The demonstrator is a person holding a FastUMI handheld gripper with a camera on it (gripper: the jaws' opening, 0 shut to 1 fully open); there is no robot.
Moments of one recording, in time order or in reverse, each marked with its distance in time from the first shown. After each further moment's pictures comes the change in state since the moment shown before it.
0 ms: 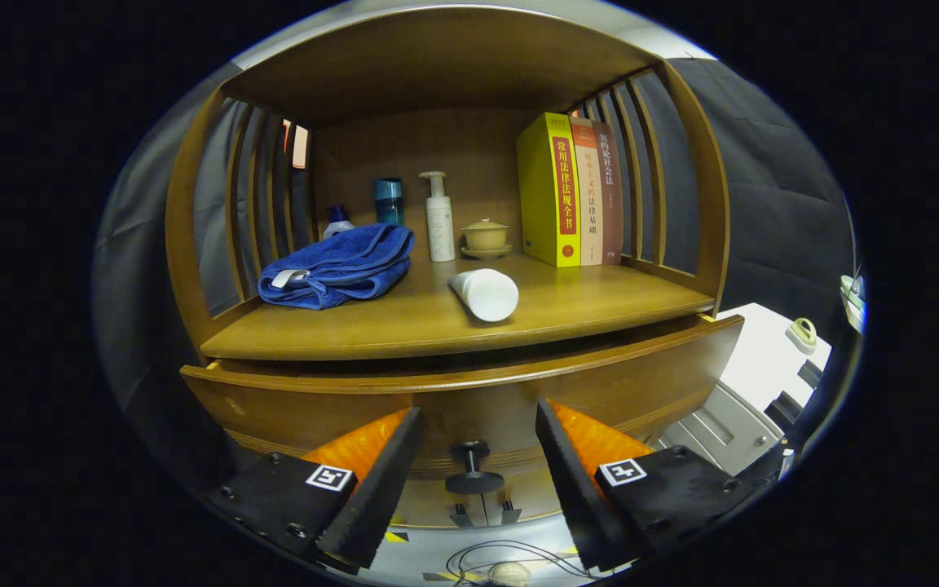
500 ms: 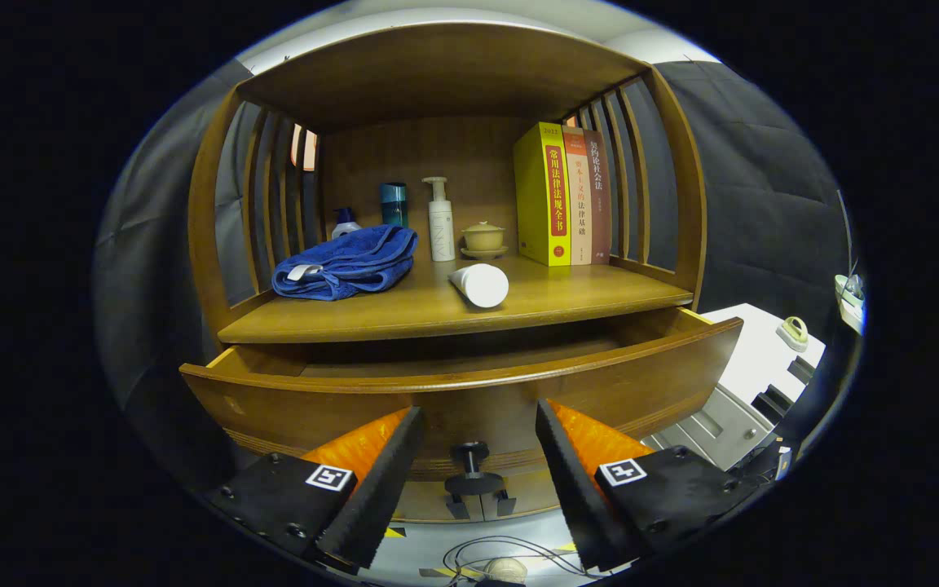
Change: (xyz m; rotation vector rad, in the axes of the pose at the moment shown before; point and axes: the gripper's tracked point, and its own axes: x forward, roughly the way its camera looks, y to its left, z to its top) arm -0.034 -0.002 -0.006 0.004 -0.015 -0.002
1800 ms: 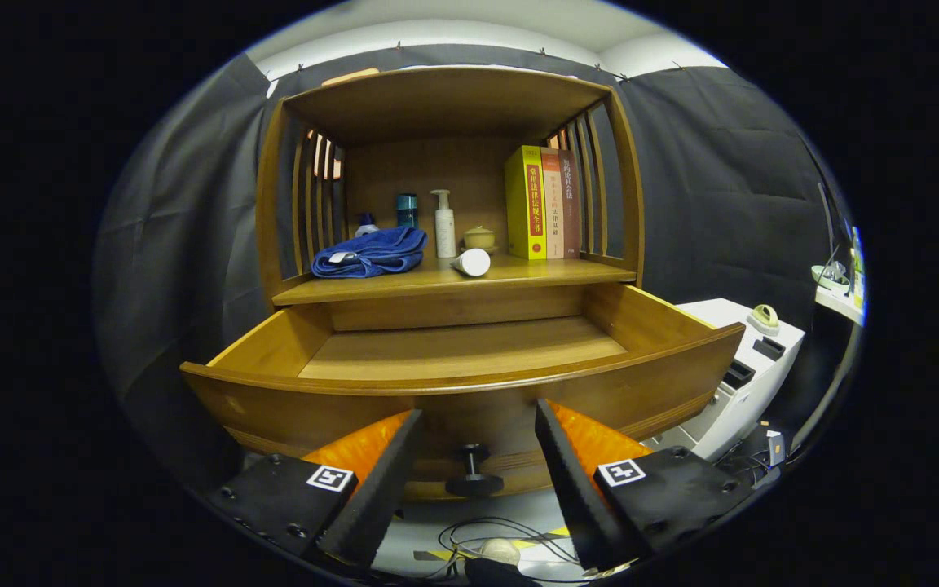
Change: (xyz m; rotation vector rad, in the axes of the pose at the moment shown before) arm -0.135 -0.012 -0.009 -0.033 -0.043 -0.003
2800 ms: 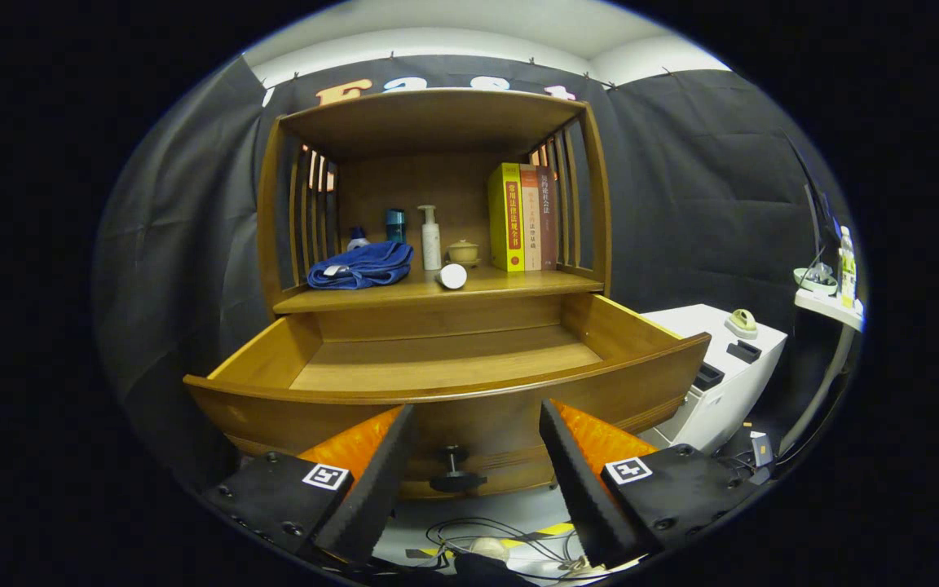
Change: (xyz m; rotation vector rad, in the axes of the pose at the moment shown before) arm -0.033 -0.013 0.017 -0.009 -0.044 -0.018
